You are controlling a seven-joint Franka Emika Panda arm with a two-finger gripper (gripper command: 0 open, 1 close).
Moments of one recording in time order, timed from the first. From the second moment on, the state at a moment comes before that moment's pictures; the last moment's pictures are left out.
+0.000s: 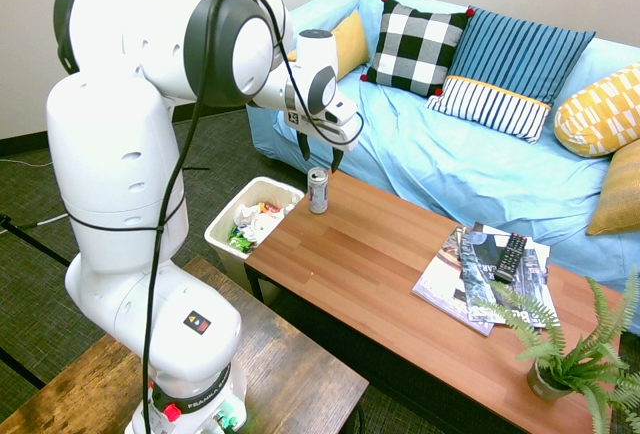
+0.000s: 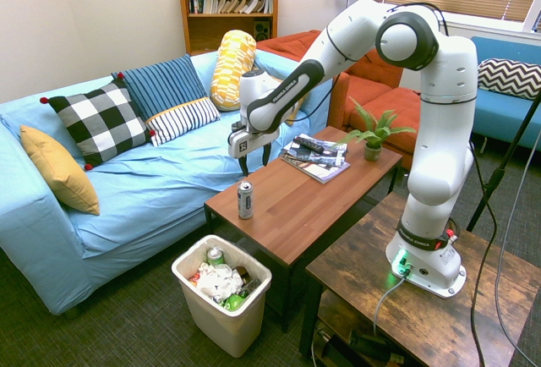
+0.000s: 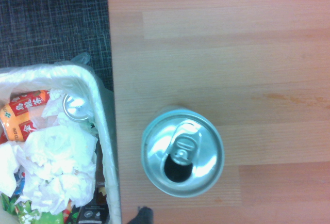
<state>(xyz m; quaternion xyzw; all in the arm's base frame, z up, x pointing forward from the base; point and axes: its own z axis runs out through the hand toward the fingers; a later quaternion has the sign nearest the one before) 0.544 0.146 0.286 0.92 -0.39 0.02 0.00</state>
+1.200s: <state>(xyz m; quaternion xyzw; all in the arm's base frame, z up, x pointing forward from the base) 0.566 0.155 0.211 0.90 -0.44 0.00 0.01</state>
